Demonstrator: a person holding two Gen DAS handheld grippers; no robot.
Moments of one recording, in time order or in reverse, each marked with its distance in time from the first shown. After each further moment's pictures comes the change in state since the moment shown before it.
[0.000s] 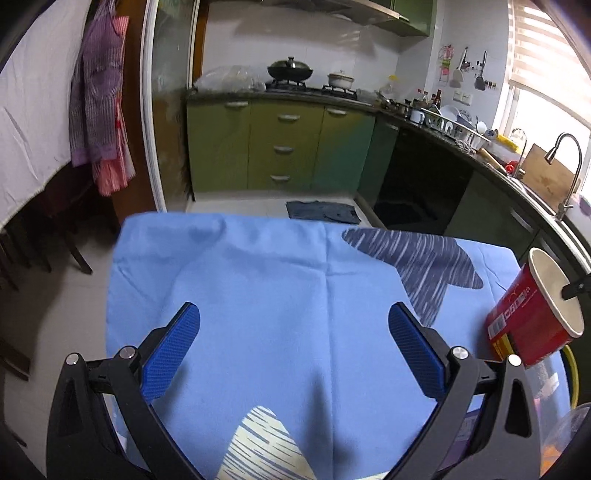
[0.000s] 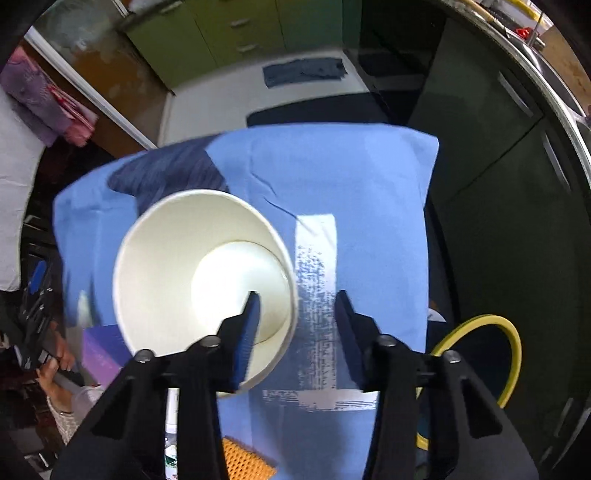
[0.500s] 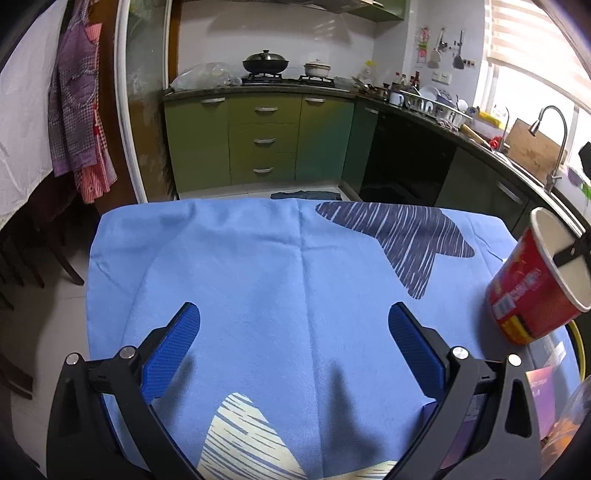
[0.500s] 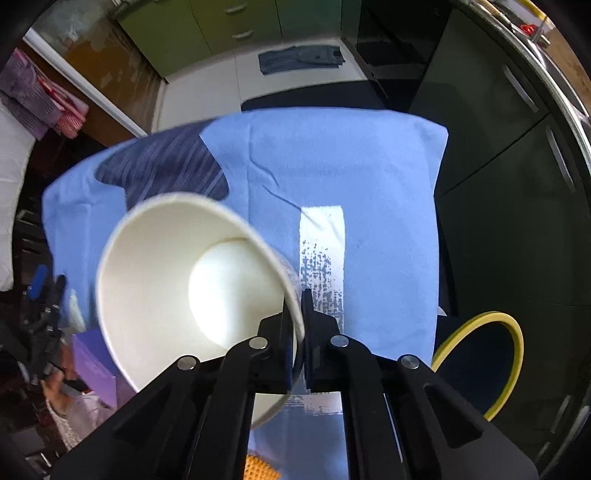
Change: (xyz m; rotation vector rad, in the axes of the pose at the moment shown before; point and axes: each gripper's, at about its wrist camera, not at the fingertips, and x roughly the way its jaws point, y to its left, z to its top) left arm 0.009 -0.019 -0.019 0.097 0.016 -0.025; right arm 0.000 0.003 -0.013 0.008 -0.014 0.012
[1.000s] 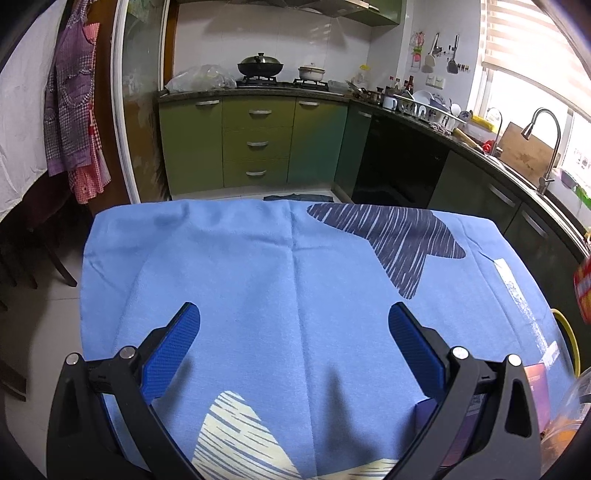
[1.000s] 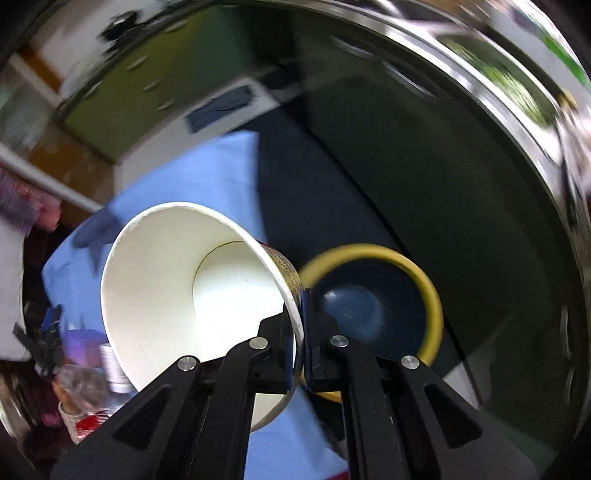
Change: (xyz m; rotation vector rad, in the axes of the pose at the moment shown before) left arm 0.000 -0.001 -0.003 -0.011 -0.010 -0.031; right arm -0.086 -0.239 -0.130 0.389 -0.098 -0.034
